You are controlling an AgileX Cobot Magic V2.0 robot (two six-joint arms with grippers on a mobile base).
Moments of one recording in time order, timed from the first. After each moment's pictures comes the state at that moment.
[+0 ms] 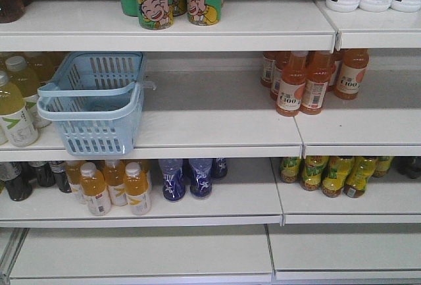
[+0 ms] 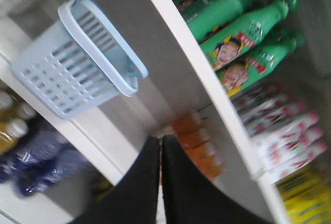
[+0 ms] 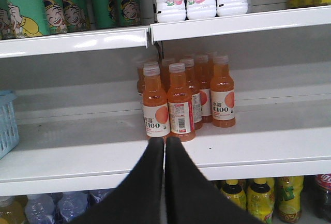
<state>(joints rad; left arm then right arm) -0.10 -0.01 0.04 -0.50 0.07 -0.69 0.01 -0.01 0.03 -0.08 0.01 0.20</state>
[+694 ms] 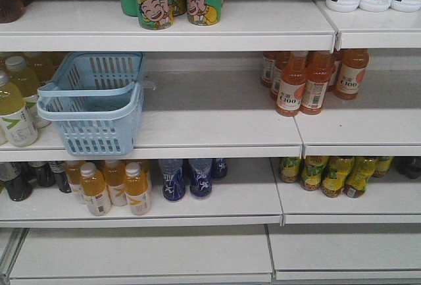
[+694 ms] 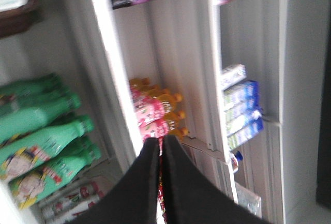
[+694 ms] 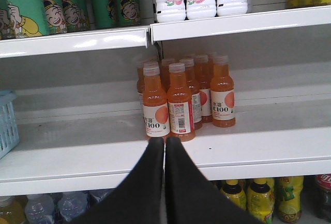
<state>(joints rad) -0.10 0.03 -0.39 -0.43 -0.12 -0.91 0.01 -0.01 0.03 -0.08 0.01 0.20</state>
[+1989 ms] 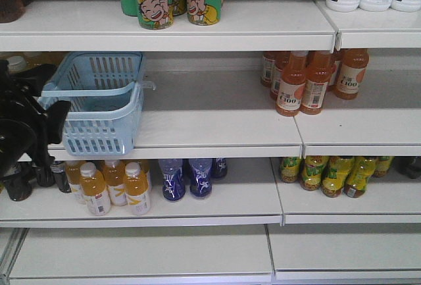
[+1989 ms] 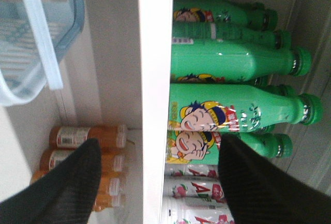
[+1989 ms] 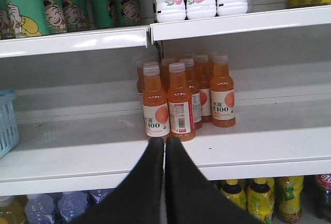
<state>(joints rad) -0.17 1.39 -0.56 0.03 -0.70 -1.72 0.01 -0.01 0.03 -0.08 0.01 0.20</state>
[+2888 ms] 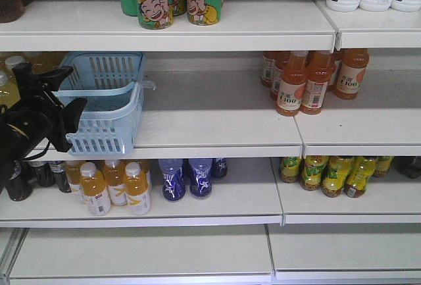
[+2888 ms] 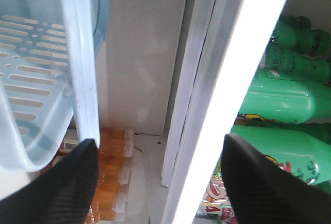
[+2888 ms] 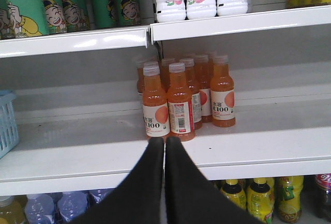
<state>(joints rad) 0.00 1.78 -0.77 0.34 -0.91 -1.97 0.01 -0.01 0.03 -0.08 0.01 0.20</state>
